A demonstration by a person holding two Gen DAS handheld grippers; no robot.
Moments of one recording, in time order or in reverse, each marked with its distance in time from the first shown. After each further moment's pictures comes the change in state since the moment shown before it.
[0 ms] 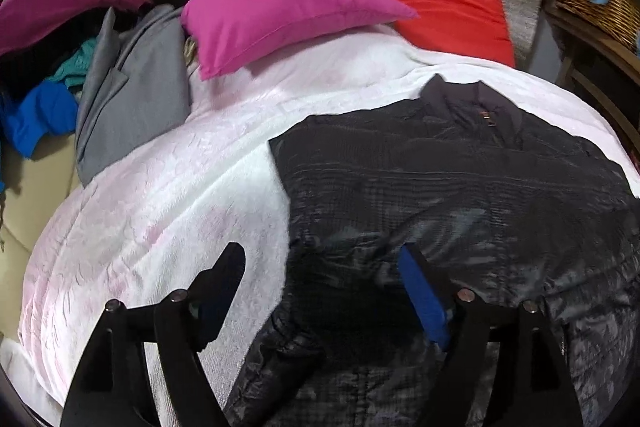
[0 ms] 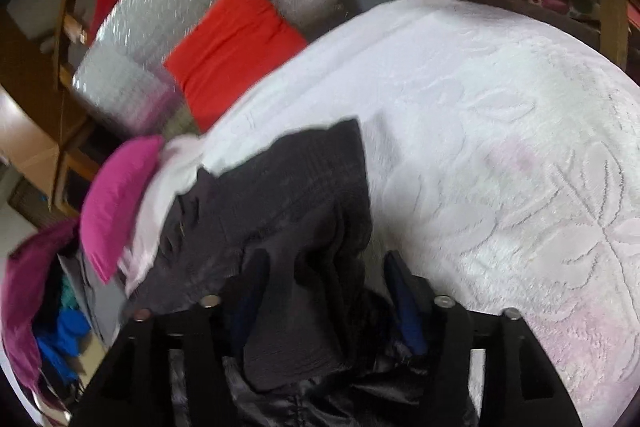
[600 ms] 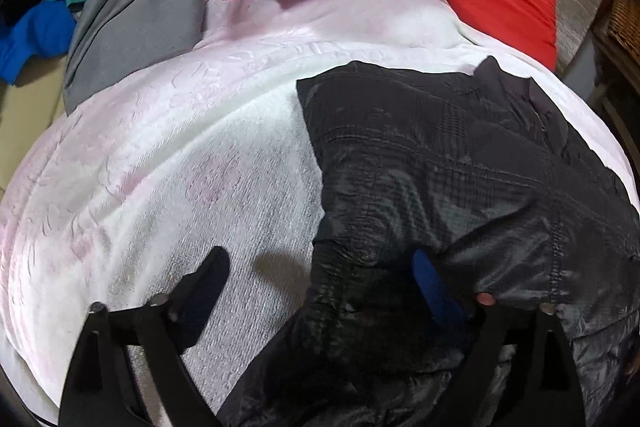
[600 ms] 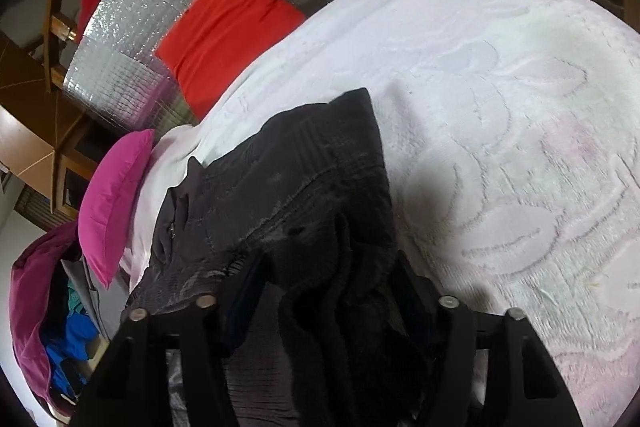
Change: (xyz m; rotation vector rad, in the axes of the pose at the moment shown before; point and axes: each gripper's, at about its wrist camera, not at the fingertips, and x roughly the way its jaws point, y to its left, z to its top) left arm 0.052 0.025 -0.001 -0.174 0.171 -0.025; right arm 0.060 0.005 0.006 0.013 0.090 0.030
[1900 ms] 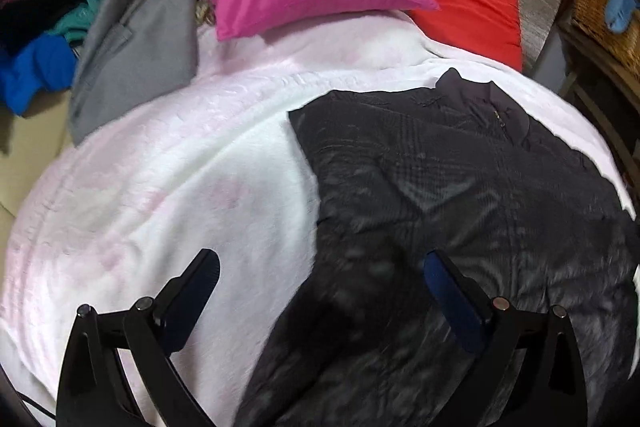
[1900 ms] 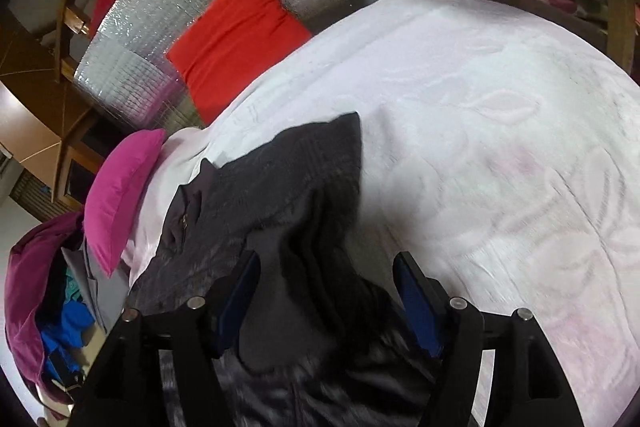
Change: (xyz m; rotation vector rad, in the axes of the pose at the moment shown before) left arm -0.051 0.002 -0.013 0.118 -0.093 -0.030; right arm -0.058 -0.001 -0.010 -0.046 -0.031 -0.016
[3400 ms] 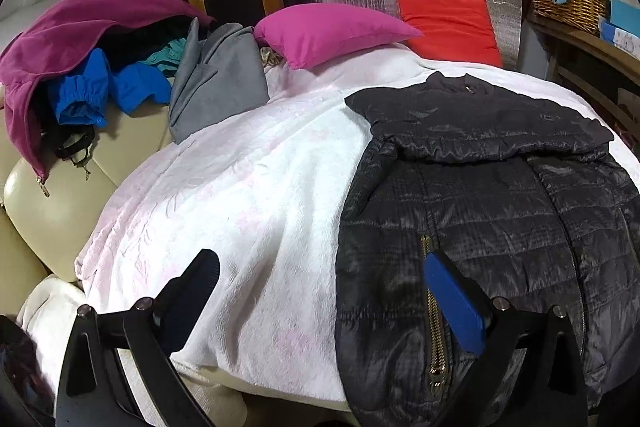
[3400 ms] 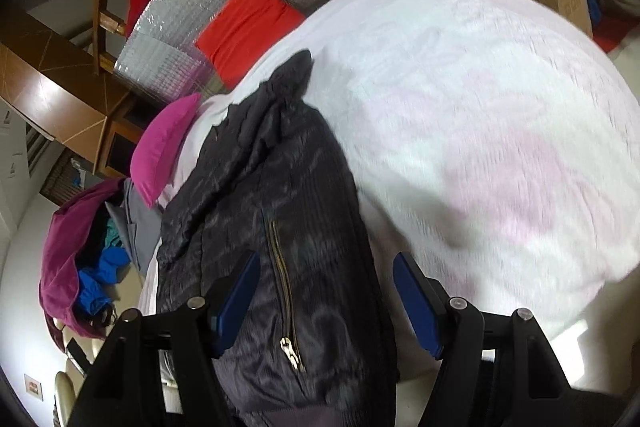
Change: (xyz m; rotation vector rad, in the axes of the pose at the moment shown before) left arm -0.151 0.038 -0.162 0.093 -0.203 0.124; right arm -0.160 -0.092 -0.153 0.034 0.054 0.115
